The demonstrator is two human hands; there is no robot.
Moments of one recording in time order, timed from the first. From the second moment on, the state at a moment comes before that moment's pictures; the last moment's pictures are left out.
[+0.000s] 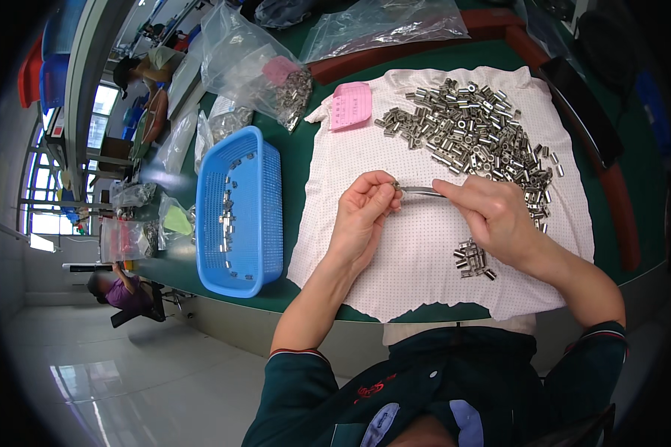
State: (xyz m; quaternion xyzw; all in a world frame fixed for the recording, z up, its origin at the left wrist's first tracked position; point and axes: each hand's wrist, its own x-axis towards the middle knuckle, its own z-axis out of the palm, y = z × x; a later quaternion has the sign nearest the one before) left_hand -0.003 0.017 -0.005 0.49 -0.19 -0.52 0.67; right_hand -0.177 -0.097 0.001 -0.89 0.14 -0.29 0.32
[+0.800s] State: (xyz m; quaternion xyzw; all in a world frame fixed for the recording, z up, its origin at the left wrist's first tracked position) left_hand 0.001 0.018 -0.006 0.43 -0.15 -0.59 0.66; right_hand -0.175 -0.106 -0.001 -0.92 0.07 -0.38 0.07
